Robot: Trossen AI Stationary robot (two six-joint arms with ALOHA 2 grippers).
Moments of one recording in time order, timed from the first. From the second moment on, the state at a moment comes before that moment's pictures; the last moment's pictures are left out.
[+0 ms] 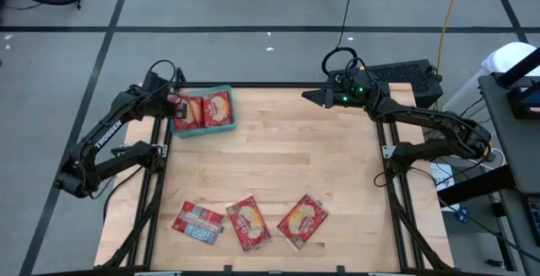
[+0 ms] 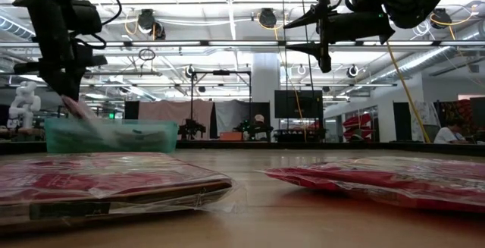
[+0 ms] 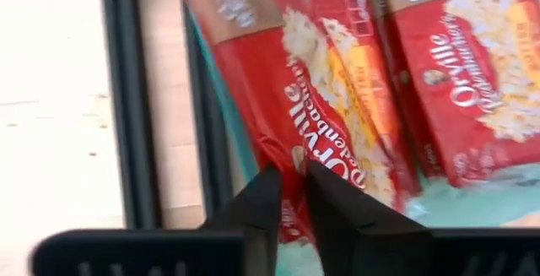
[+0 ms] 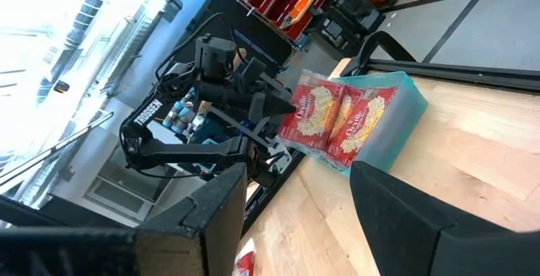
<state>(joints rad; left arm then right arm) 1.17 0.84 0.69 -0.97 -0.03 -0.28 -0.65 1.21 0.63 0.50 -0.50 0.88</state>
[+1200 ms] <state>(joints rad) 1.03 1.09 0.64 -0.79 -0.08 -0.37 -0.65 1.21 0.63 0.49 -0.50 0.89</state>
